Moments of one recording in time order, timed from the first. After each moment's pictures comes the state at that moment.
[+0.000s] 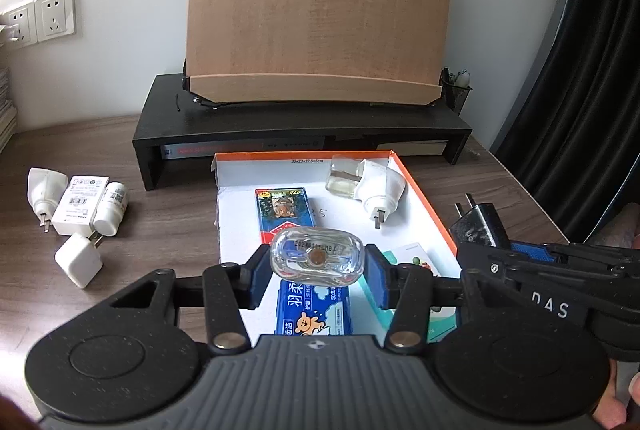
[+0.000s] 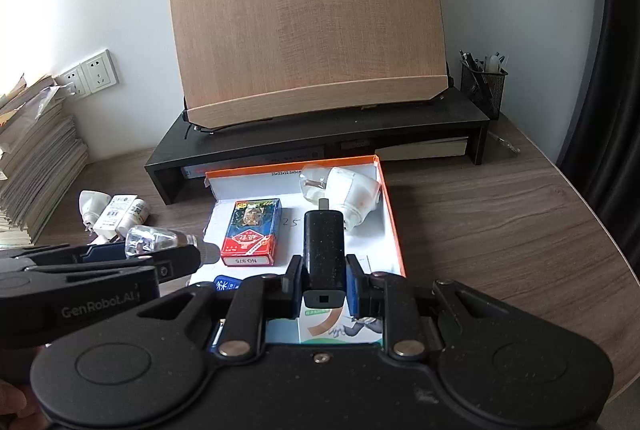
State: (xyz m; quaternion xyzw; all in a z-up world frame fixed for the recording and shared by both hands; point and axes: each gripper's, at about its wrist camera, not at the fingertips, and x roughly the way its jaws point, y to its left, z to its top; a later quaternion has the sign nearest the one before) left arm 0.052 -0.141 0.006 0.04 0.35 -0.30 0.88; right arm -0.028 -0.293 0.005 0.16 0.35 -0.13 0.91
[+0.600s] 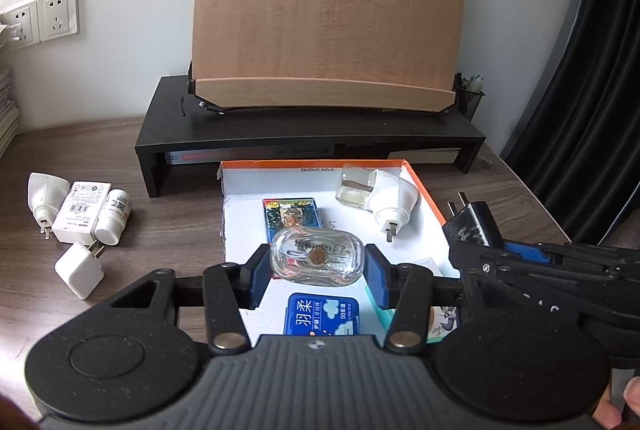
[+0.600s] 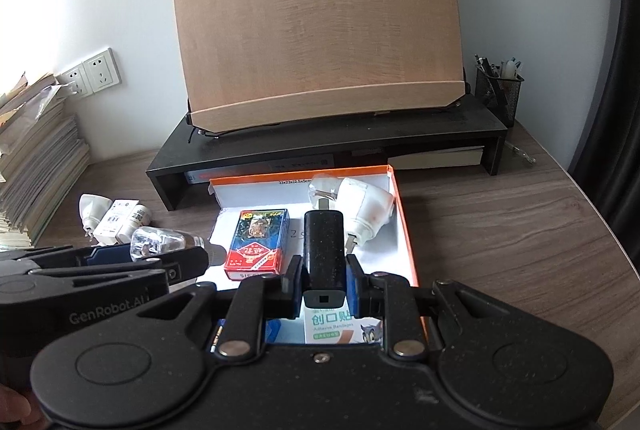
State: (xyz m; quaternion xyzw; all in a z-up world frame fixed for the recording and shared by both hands) left arm 0.066 -0.145 0.006 0.04 0.35 -0.29 0.89; right arm -0.004 -0.294 0.004 0.16 0.35 -0.11 0.92
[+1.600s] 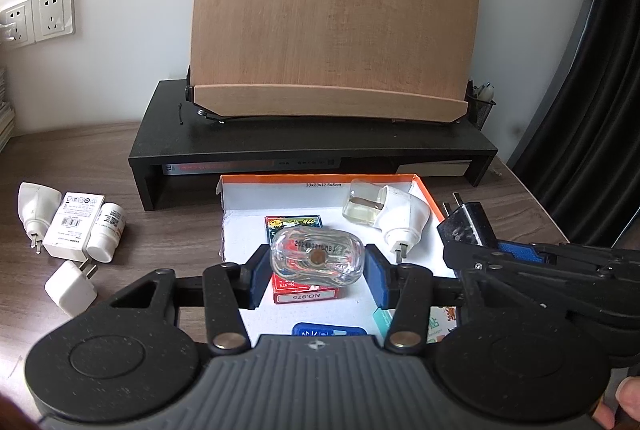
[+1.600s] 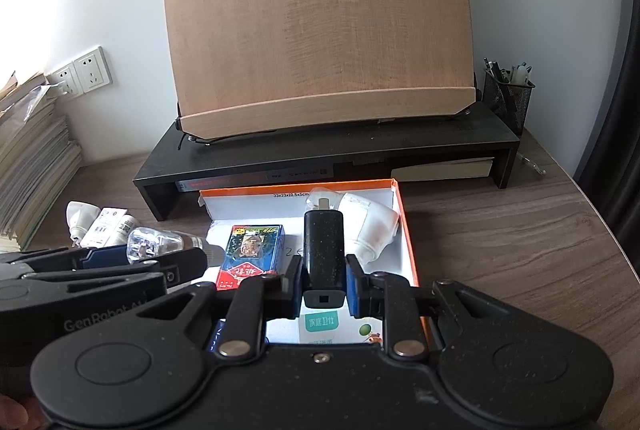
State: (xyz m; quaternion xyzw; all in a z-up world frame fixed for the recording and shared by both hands) left arm 0.088 -0.156 0.003 0.03 0.36 -0.28 0.89; right arm 0.028 -0.305 -0.004 0.15 0.36 -0.11 0.91
